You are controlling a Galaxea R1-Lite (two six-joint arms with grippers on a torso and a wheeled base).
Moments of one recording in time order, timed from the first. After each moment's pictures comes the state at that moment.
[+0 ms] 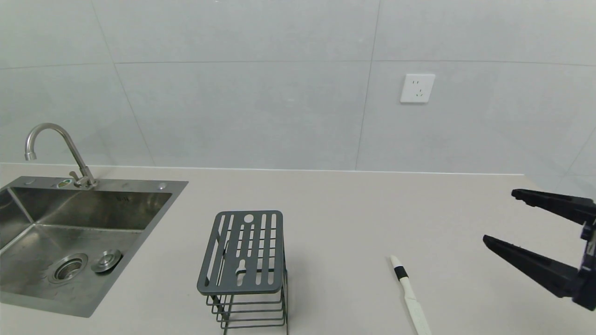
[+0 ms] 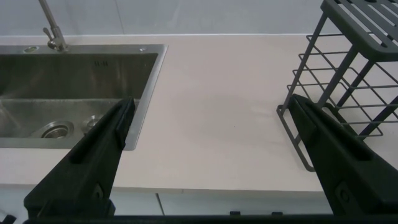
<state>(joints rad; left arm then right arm) 0.00 0.00 0.00 0.00 -0.03 0.02 0.28 1.05 -0.38 -0.49 0.39 -0.18</state>
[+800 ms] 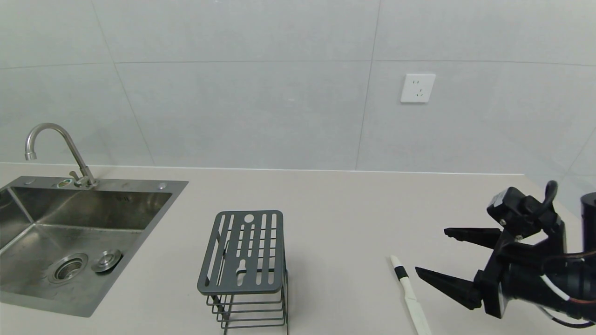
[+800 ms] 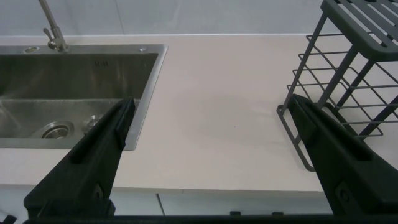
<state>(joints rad) 0.00 0.00 0.00 0.00 -0.03 0.02 0.45 1.36 -0.37 -0.48 0.22 -0.14</state>
